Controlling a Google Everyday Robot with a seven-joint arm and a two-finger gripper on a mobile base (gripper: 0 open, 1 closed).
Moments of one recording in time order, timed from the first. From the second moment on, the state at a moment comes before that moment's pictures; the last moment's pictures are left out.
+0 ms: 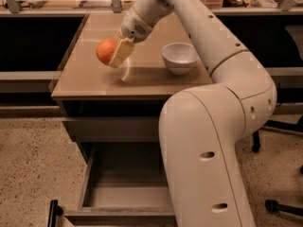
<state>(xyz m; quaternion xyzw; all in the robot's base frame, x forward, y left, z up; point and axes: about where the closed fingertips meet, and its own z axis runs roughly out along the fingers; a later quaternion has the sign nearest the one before) 0.705 0.101 0.870 -0.70 0.62 0.26 0.24</state>
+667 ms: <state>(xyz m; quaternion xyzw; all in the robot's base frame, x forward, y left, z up) 0.699 0.081 0.894 -0.66 0.66 0.25 0.27</state>
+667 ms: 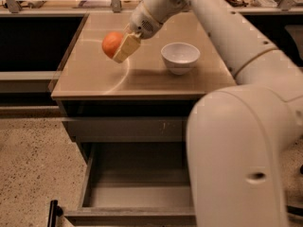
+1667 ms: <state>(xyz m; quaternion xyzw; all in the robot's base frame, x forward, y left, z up) 0.614 0.024 0.983 -0.56 0.69 0.20 0.41</state>
